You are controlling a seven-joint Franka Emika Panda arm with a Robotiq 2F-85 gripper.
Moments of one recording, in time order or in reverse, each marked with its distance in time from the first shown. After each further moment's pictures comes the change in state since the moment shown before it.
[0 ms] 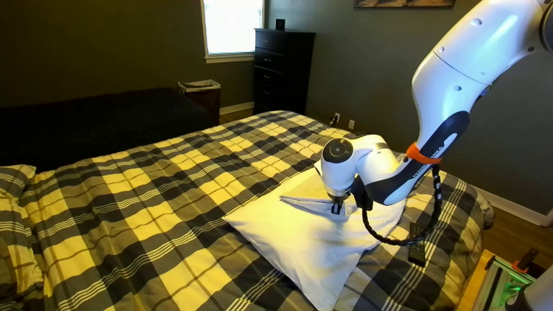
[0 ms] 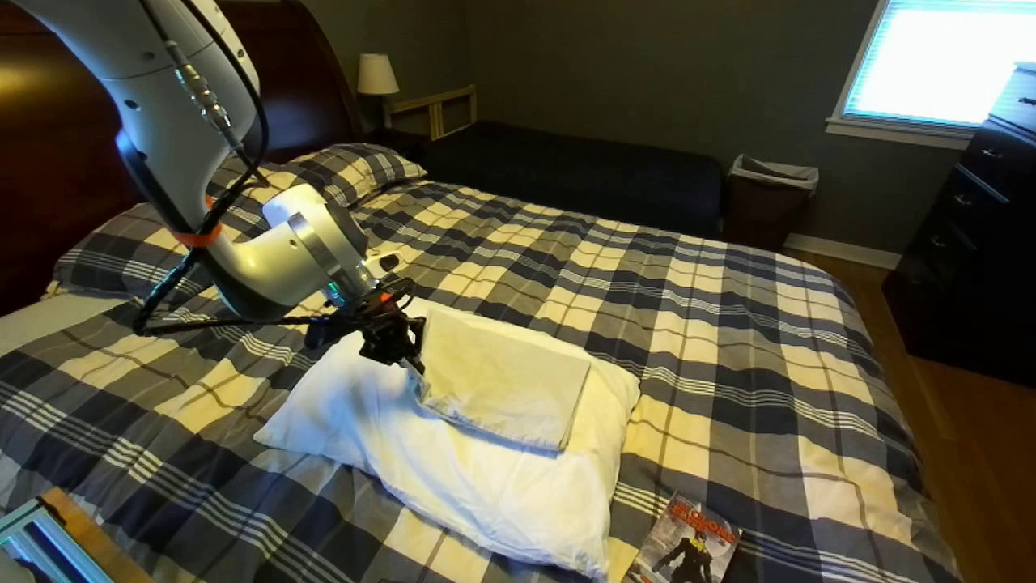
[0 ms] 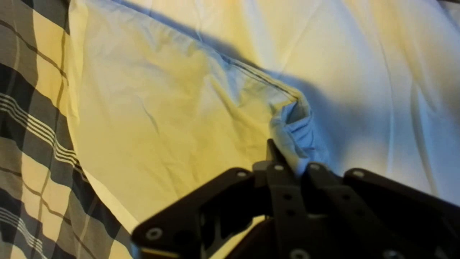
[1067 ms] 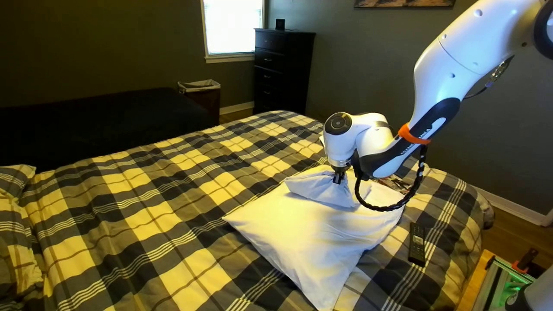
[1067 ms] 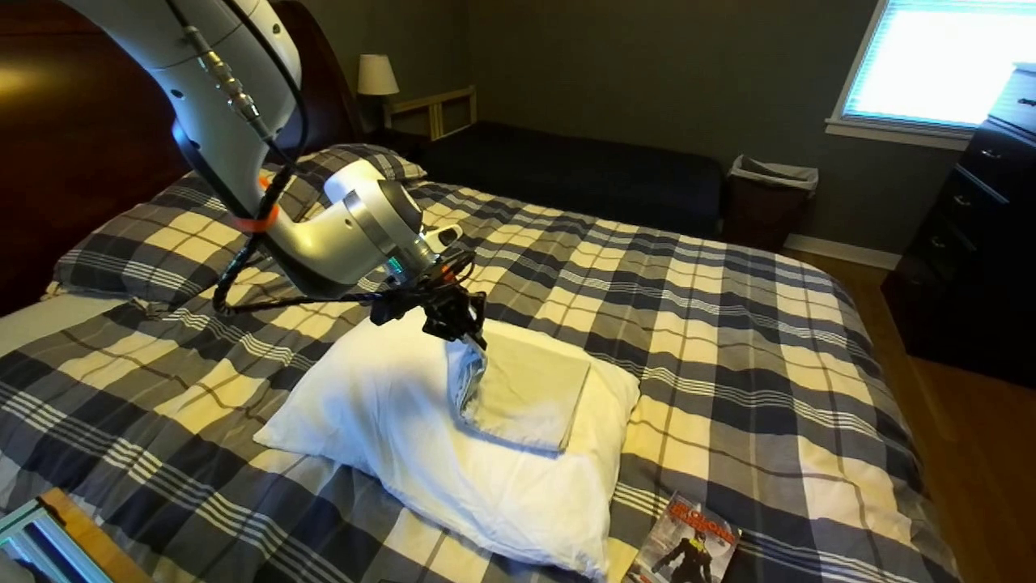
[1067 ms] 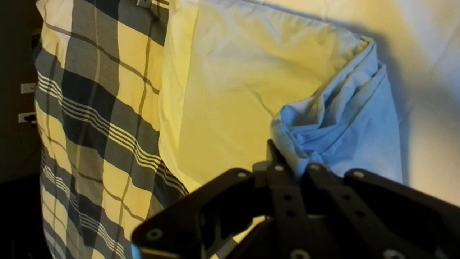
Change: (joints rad) arm -0.072 0.013 -0.070 0.147 -0.002 -0.032 -0.083
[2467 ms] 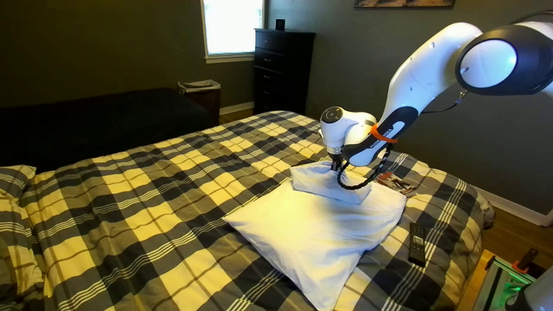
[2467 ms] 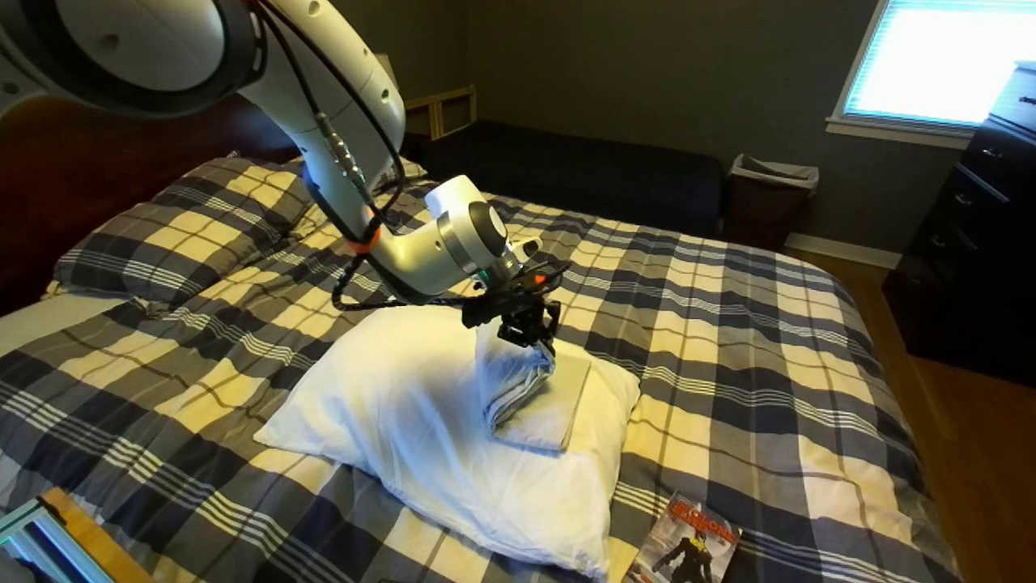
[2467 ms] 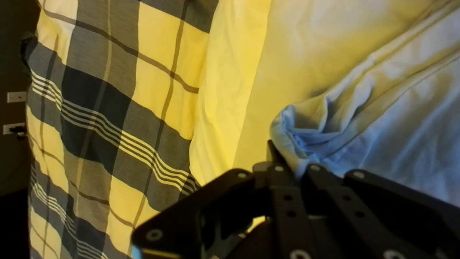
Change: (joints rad) arm -0.138 0.280 -0.022 0.359 0.168 0.020 -0.295
